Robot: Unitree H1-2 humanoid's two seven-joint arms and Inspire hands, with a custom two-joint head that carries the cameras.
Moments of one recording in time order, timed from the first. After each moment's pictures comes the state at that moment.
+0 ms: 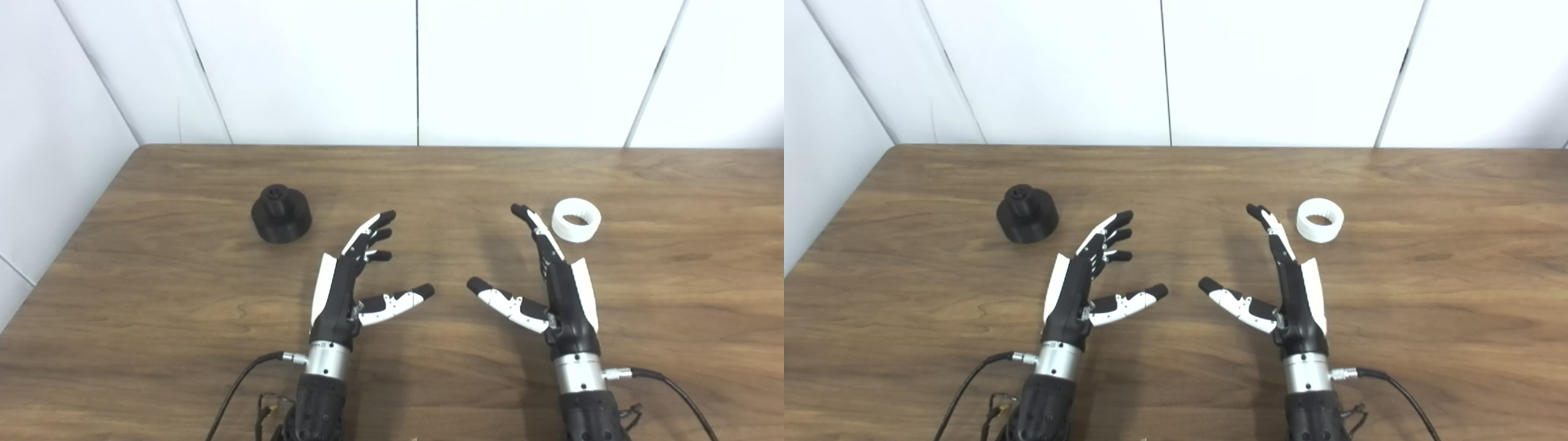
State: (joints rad) left arm 0.02 -0.07 -0.11 -0.06 0.34 -0.18 0.11; right arm 0.02 0.05 0.16 -0.09 -0.38 -0.15 -0.16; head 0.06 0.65
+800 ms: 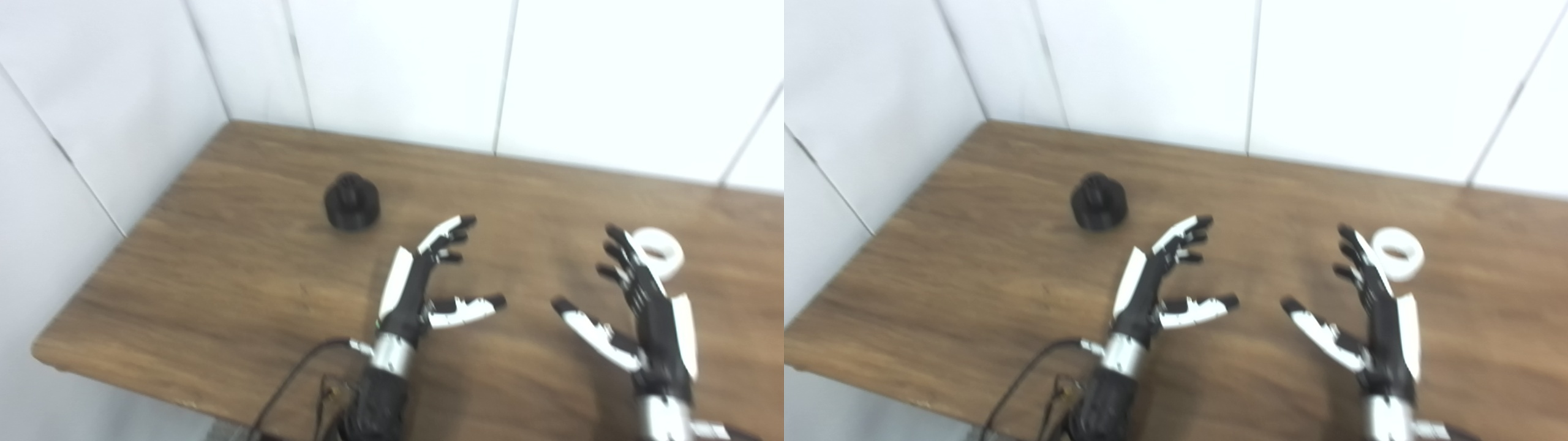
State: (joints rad) left arm 0.01 -0.11 -0.15 -0.03 0.40 -0.19 0.18; right arm 0.01 -0.01 0.12 -0.08 -0.28 -0.24 -0.13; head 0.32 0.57
